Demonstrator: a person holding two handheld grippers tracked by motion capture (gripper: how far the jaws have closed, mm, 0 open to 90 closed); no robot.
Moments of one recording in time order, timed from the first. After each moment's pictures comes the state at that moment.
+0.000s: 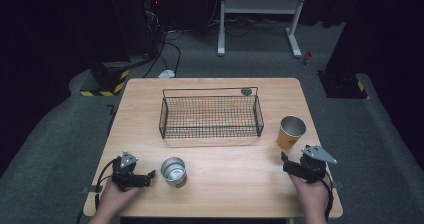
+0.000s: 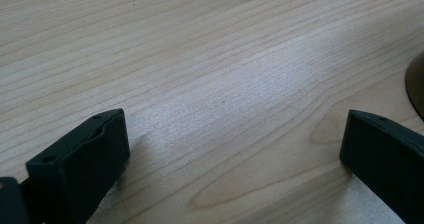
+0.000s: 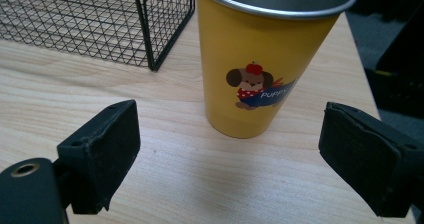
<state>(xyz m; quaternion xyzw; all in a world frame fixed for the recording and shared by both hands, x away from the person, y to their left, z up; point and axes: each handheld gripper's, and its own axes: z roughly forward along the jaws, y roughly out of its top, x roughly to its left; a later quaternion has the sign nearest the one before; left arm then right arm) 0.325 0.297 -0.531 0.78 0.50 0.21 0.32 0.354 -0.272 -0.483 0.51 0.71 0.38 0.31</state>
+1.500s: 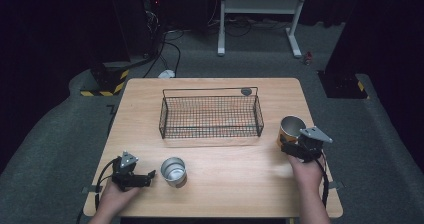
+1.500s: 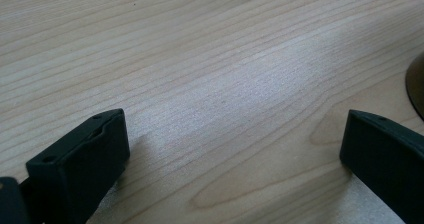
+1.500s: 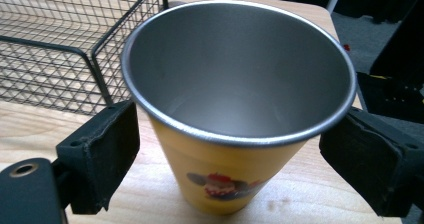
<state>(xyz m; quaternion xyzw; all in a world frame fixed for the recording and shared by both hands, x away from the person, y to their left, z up) 0.325 0.297 -0.531 0.78 0.50 0.21 0.32 0.410 -0.270 -0.477 0.52 0.69 0.38 0.32</state>
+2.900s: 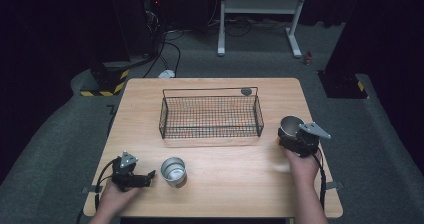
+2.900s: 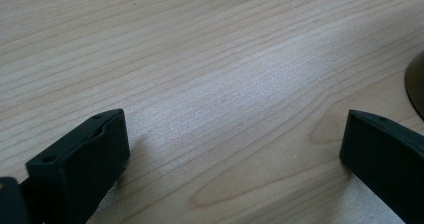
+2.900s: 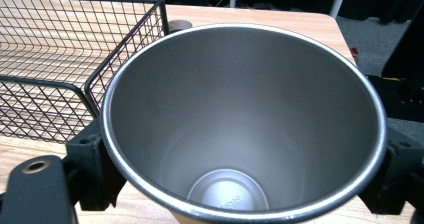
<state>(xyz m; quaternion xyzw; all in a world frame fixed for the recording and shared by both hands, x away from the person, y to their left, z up) 0.324 0.297 -0.531 0.78 0.50 0.21 0.32 0.426 -0.267 -0.481 0.54 0.67 0.41 0.32</state>
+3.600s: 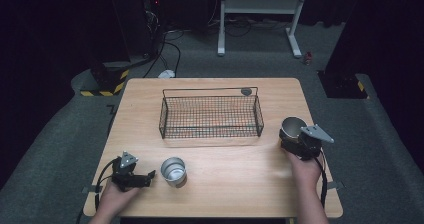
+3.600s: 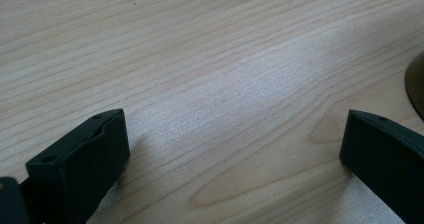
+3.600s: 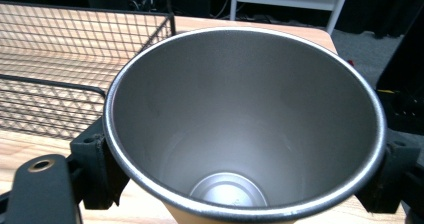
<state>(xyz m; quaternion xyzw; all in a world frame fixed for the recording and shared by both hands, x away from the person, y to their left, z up) 0.324 0.296 -0.531 0.78 0.50 0.21 0.32 0.410 -0.266 -0.471 0.52 0.67 0.42 0.33</state>
